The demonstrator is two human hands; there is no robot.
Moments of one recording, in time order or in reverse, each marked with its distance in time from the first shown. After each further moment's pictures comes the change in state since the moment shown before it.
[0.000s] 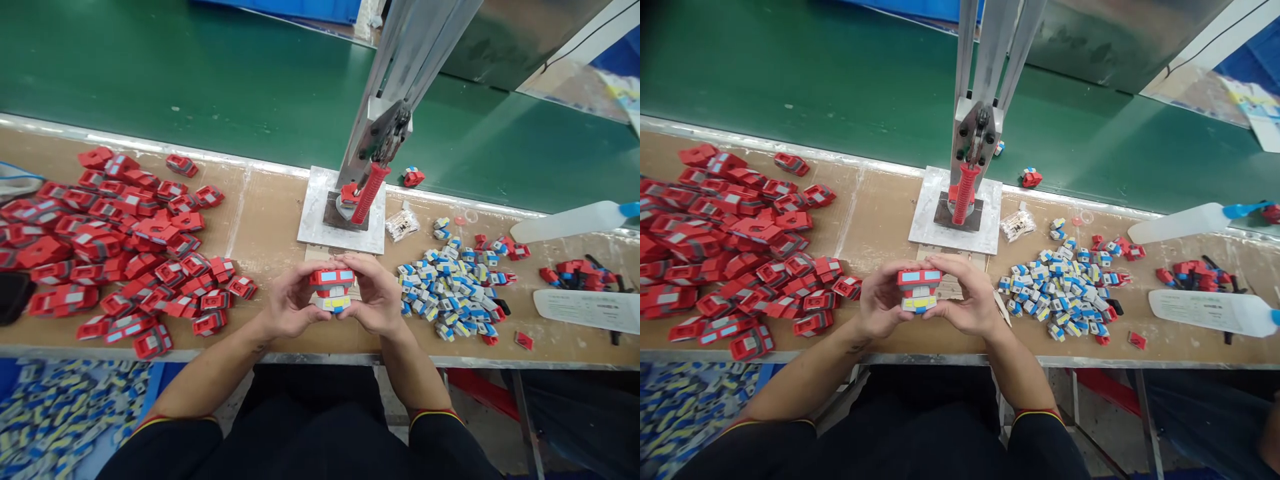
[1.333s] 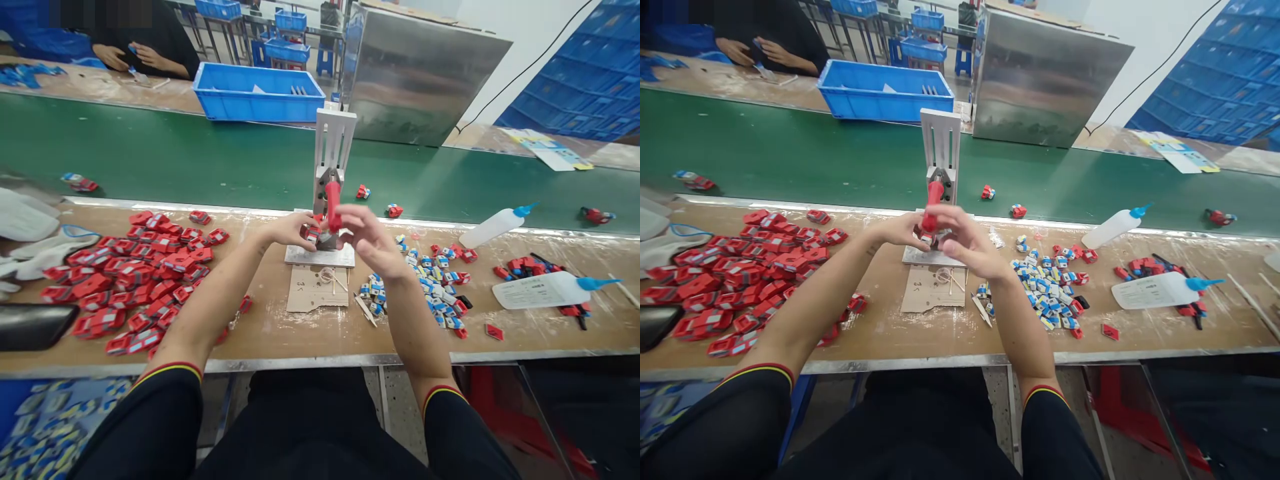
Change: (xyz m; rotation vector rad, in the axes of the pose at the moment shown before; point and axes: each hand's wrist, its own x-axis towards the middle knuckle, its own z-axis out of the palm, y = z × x) left_hand 0.174 -0.019 -0.051 0.755 -0.645 -0.324; right_hand 0.086 -0.038 -0.074 0.084 -0.229 0.045
